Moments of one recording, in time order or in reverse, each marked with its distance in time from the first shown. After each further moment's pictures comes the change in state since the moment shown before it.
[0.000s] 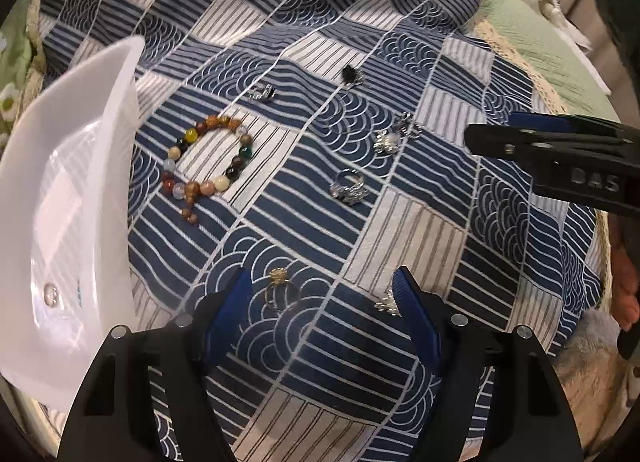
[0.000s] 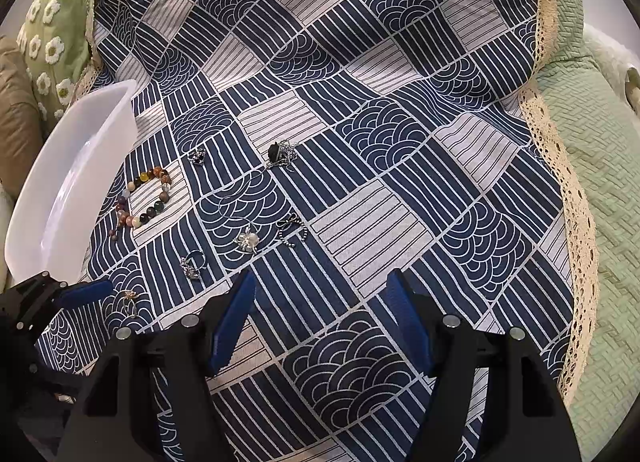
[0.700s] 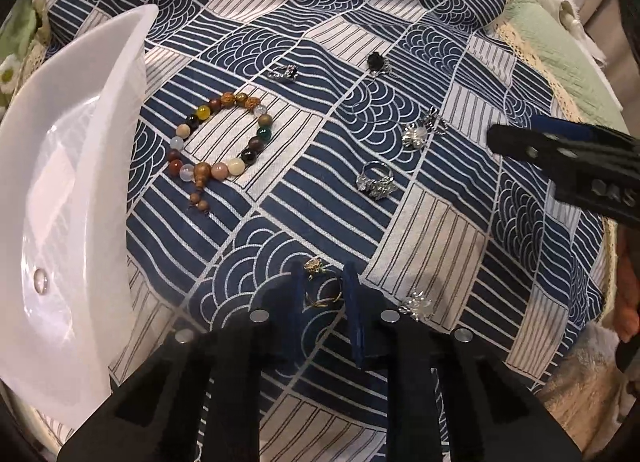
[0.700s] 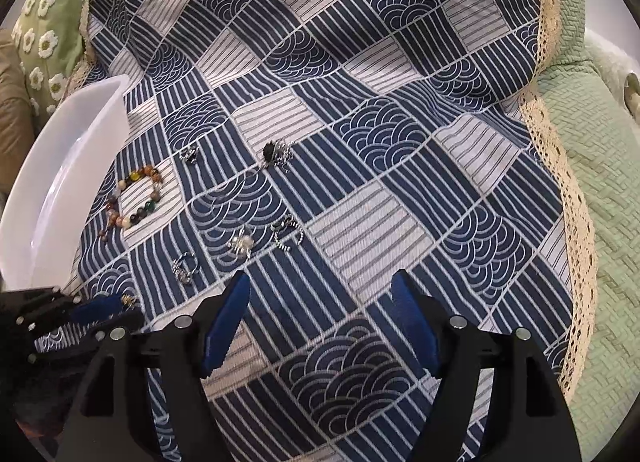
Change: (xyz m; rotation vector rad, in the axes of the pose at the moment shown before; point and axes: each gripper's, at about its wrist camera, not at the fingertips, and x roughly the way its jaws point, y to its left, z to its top) left arm 0.012 0.017 0.002 -0.047 0.036 -0.011; right arm 0.009 0.003 0.011 -0.011 -0.009 -0.036
